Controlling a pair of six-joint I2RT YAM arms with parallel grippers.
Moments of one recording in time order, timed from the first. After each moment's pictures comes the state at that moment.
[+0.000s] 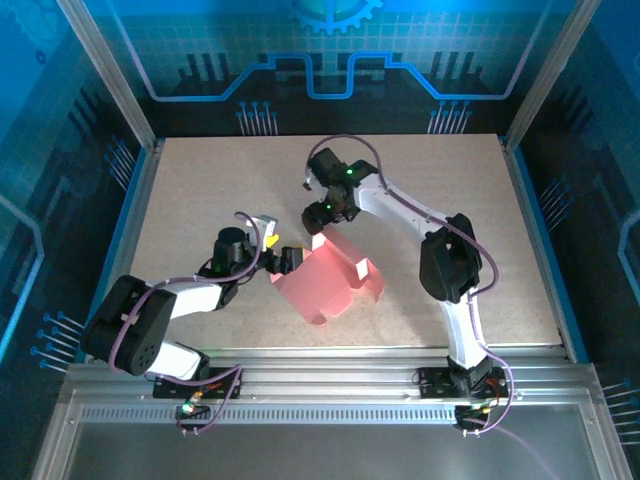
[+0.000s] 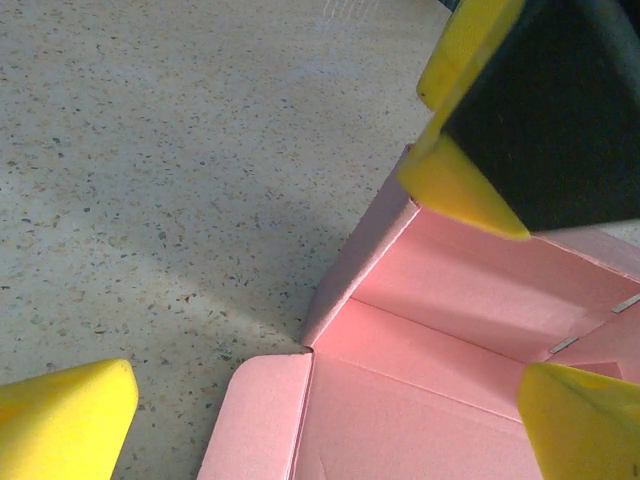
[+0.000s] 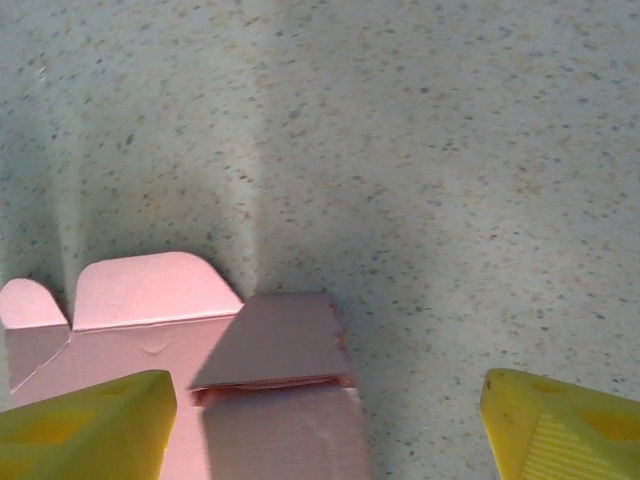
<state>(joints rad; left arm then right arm) -0.31 1.44 0.41 0.63 0.39 -0.25 0.67 2.11 1.91 -1.00 -0.02 0.09</state>
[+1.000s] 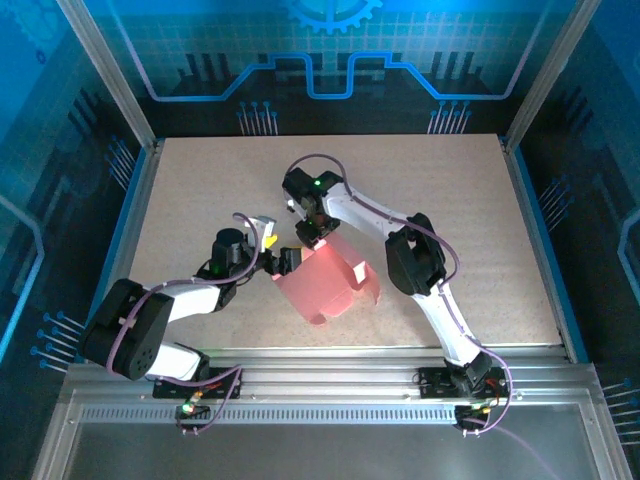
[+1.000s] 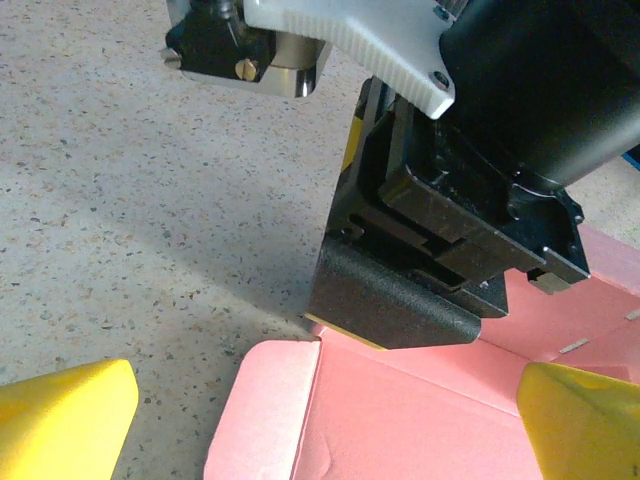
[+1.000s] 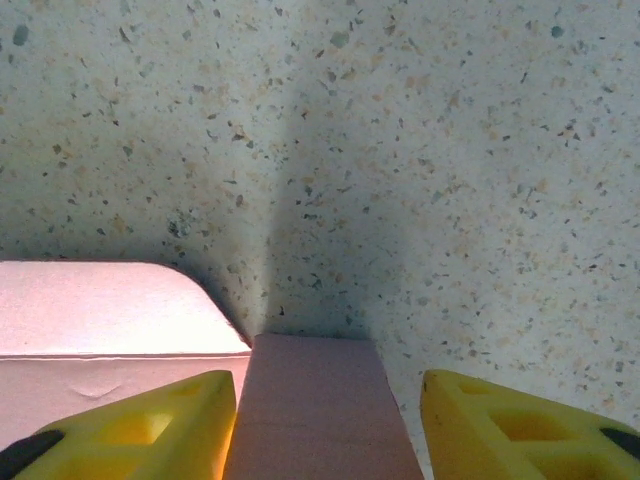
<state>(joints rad) -0.31 1.41 0.39 0.62 0.39 -0.24 0.74 2.36 2.13 -1.17 0.10 0.02</state>
